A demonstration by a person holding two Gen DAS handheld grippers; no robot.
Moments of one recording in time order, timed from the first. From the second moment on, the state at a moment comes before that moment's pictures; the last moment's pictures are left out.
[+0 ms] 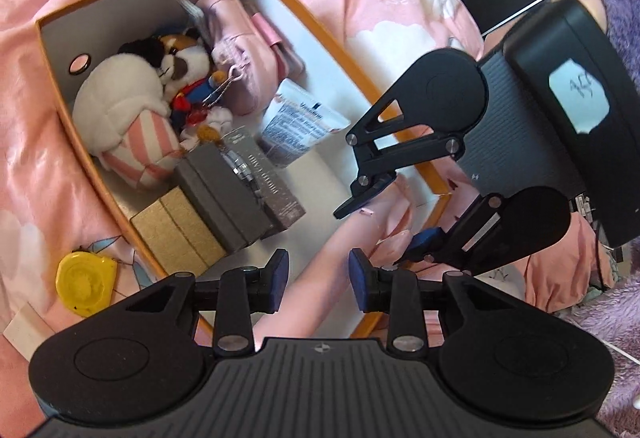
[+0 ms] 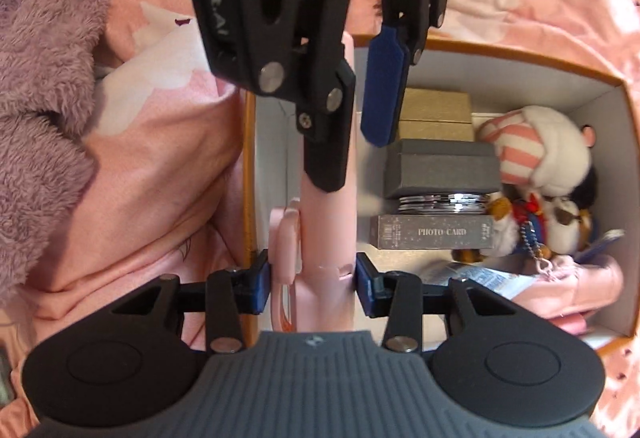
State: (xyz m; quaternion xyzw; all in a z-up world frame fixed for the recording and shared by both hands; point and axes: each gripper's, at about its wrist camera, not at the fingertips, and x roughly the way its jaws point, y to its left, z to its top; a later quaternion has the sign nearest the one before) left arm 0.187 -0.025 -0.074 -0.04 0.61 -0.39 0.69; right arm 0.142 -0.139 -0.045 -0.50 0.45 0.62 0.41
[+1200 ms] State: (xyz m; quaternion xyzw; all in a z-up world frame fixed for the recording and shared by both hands) left arm 0.182 -0.008 -0.069 -0.02 0.60 -0.34 0.72; right arm 0.174 -0.112 -0.102 -0.44 0.54 0.63 0.35
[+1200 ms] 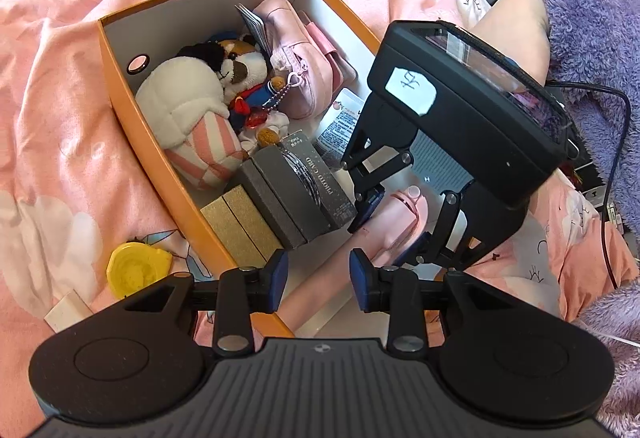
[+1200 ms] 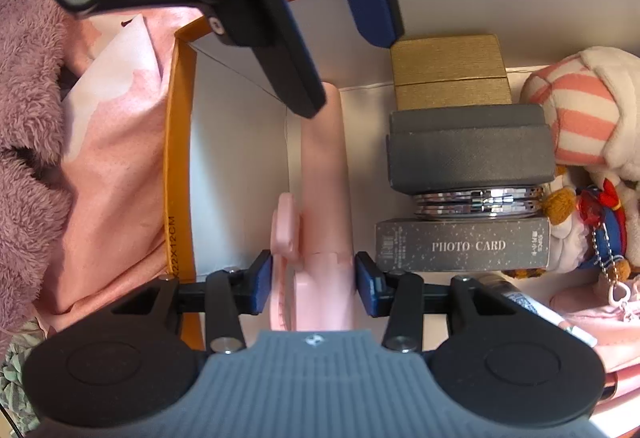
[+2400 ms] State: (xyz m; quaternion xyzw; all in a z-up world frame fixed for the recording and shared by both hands) left arm 0.145 0.022 -0.039 -0.04 0.57 -0.31 0.76; right arm 0.171 -0.115 -0.091 -0.42 0.54 0.56 0.46
